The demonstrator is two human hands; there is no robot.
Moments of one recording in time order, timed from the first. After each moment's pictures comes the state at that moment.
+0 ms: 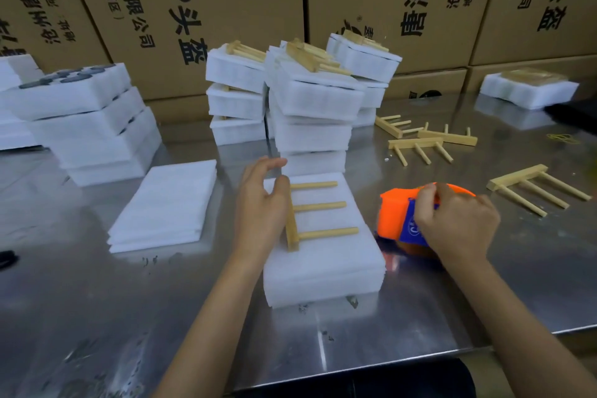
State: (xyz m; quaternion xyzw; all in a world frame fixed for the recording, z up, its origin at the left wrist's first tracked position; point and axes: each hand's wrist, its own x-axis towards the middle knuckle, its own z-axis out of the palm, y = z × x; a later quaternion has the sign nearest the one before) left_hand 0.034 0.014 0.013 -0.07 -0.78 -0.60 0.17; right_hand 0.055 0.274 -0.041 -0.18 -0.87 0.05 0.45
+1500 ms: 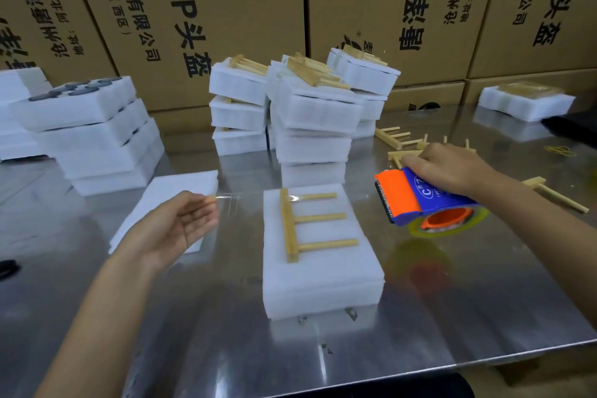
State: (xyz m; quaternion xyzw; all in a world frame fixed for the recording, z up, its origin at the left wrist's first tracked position) left_hand 0.003 -0.116 0.020 0.12 -0.57 -0.81 -0.06; right_hand -0.003 0.316 0.051 0.01 -0.99 0.12 0.11
